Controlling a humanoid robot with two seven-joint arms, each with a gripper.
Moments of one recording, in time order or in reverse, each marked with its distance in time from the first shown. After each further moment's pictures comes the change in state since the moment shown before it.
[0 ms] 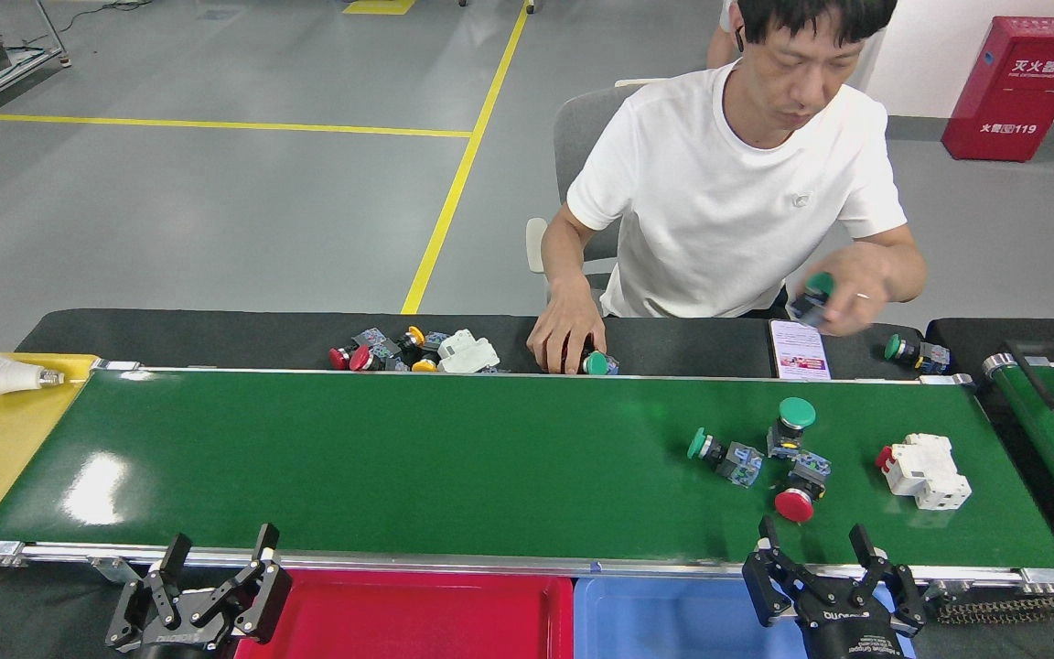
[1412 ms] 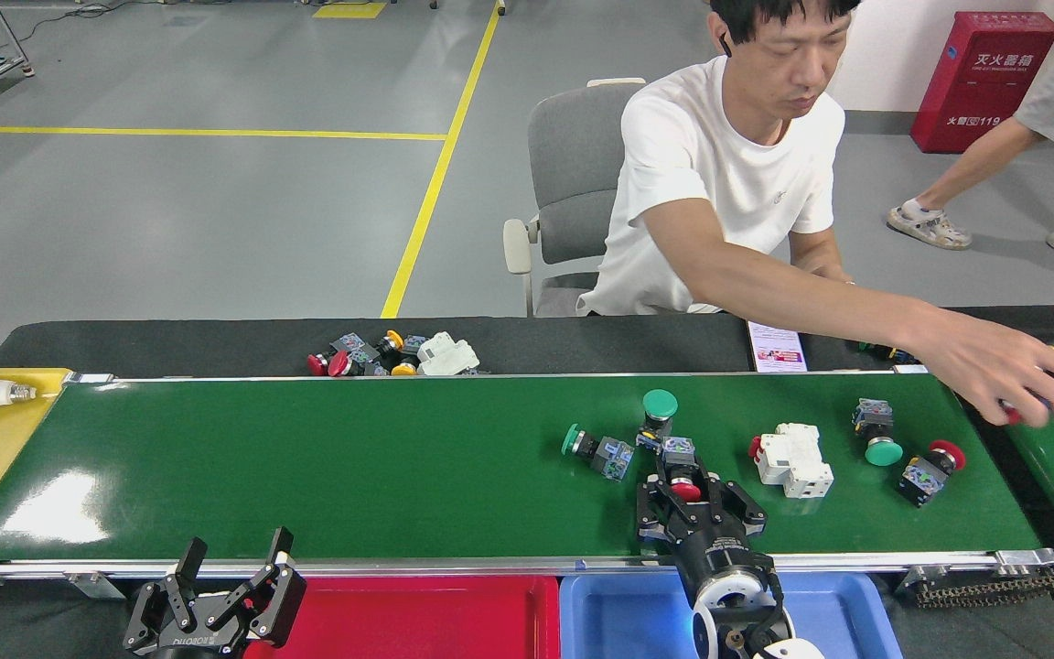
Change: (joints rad) left arm 0.004 -0.011 -0.072 0.000 -0.002 0.005 0.004; right arm -0.306 0.153 0.180 0.294 0.051 -0.043 0.093
